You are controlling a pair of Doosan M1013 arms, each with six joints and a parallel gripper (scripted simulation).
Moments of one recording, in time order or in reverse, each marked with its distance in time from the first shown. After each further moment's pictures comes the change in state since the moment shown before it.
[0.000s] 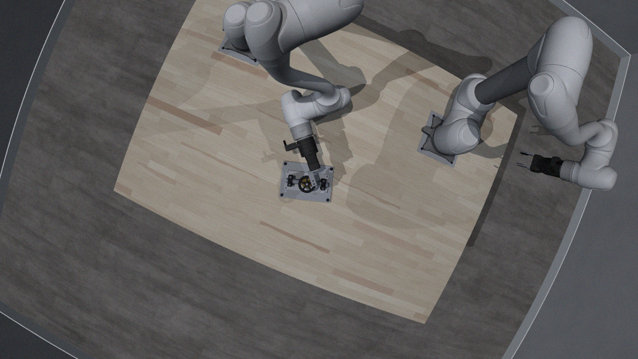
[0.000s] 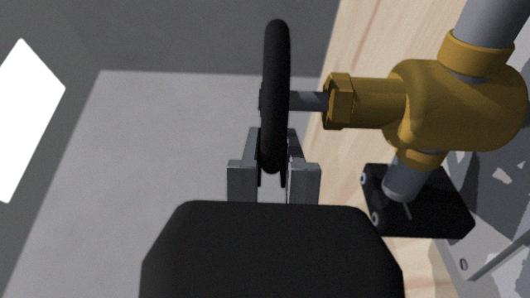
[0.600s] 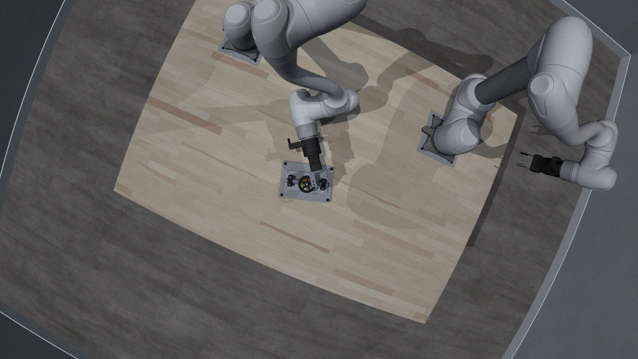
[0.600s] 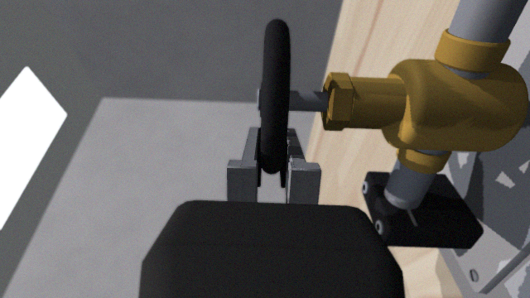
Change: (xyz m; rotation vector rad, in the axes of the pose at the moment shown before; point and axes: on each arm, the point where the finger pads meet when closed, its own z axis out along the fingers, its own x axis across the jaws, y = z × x) left arm 0.000 0.000 0.000 0.000 0.000 0.000; right arm 0.000 0.000 0.003 0.097 0.000 0.000
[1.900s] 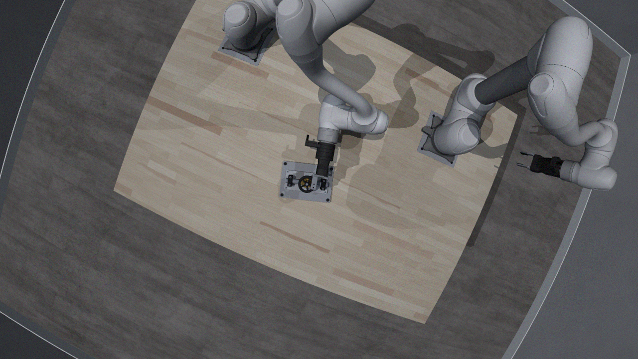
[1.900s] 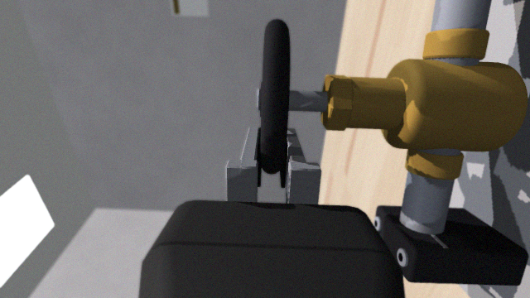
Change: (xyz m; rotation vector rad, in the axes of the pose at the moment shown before) left arm 0.000 0.000 0.000 0.000 0.000 0.000; right arm 0.000 -0.002 0.011 0.407 0.000 0.000
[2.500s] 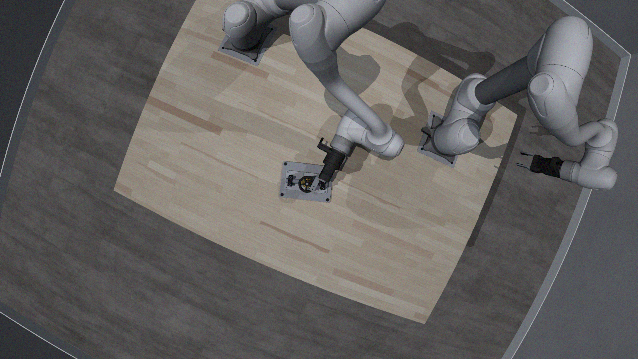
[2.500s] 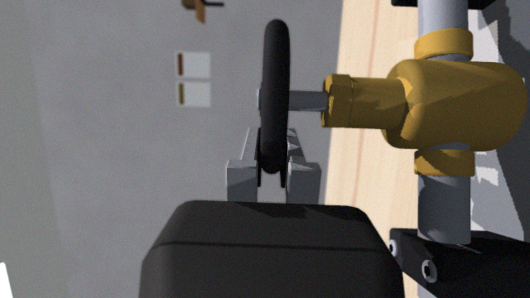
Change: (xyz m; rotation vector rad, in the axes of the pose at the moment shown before) left arm 0.000 0.000 0.000 0.000 0.000 0.000; right arm 0.000 -0.001 0.009 0.310 0.000 0.000
